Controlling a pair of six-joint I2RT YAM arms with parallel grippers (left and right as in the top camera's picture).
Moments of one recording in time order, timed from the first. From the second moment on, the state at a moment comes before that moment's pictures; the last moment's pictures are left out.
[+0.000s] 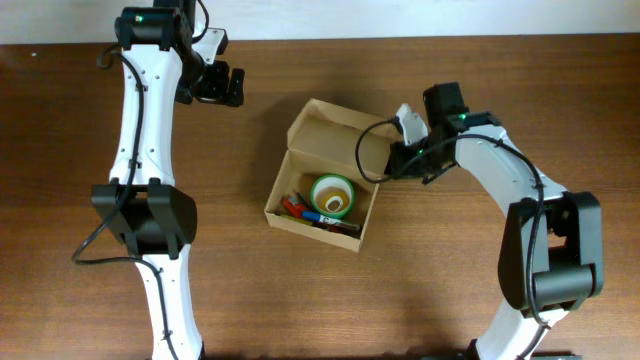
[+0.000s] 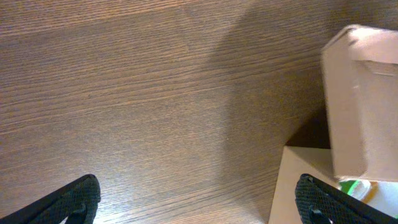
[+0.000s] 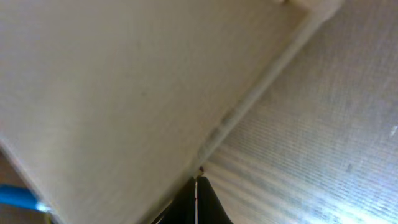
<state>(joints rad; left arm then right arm) -0.04 2.36 2.56 -1.52 0.13 0.13 0.14 1.93 1.38 -0.74 -0.48 0.00</state>
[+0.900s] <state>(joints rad) 0.03 2.38 2.56 -1.50 0.16 0.10 0.12 1.97 1.50 -0.68 -0.54 0.06</state>
